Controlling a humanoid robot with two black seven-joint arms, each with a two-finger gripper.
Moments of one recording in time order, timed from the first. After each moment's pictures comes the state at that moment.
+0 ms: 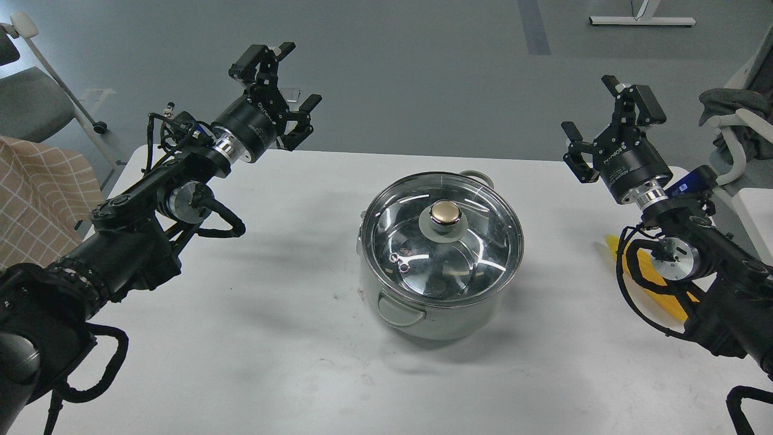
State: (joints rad) left arm -0.85 0.24 -0.73 -0.59 0.28 -0.49 -0.35; right arm 0.73 -0.28 0.77 0.63 -0.38 0.40 0.49
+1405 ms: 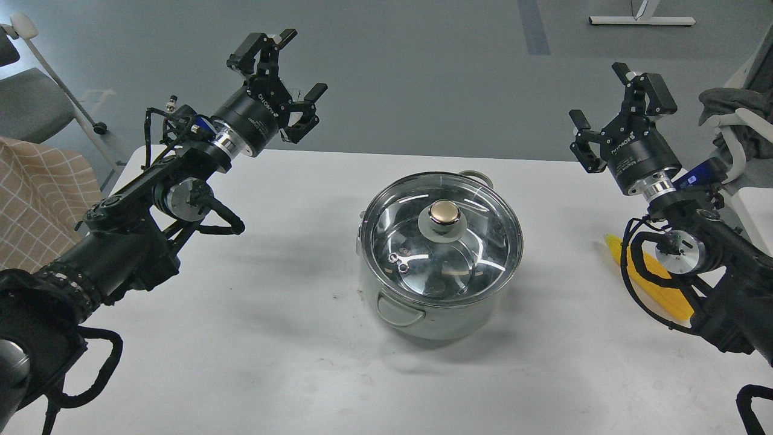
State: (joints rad) left arm -0.83 0.27 -0.76 -0.70 0.27 -0.49 -0.35; right arm 0.73 -0.31 0.78 0.68 -0.37 0.36 0.49
